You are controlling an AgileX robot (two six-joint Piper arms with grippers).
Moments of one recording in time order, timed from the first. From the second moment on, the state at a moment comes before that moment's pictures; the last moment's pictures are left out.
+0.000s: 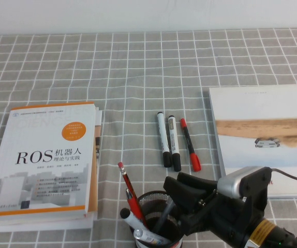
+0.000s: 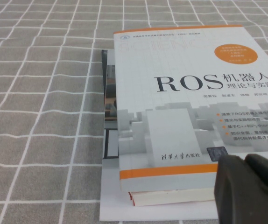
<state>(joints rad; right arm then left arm) 0.97 1.69 -0.37 0.12 -1.14 0.53 -0.07 -0.02 0.03 -0.06 0.38 0.07</state>
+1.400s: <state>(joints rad) 0.97 1.46 -0.37 0.06 -1.01 0.46 -0.07 -0.02 0.03 -0.06 0.38 0.07</state>
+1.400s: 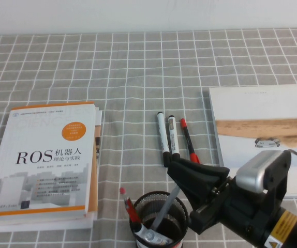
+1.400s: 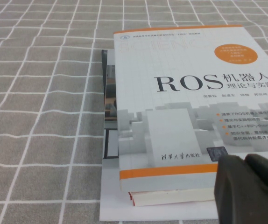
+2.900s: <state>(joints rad) 0.63 1.44 -1.18 0.23 0.42 -0.04 -0.07 -0.02 0.03 -0.06 0.38 0.07</state>
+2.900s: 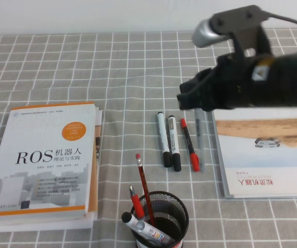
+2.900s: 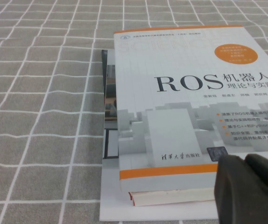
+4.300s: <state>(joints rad) 0.41 2.19 -1.78 0.29 0.78 -0.02 -0.07 -0.02 0.03 -0.06 0.38 0.07</state>
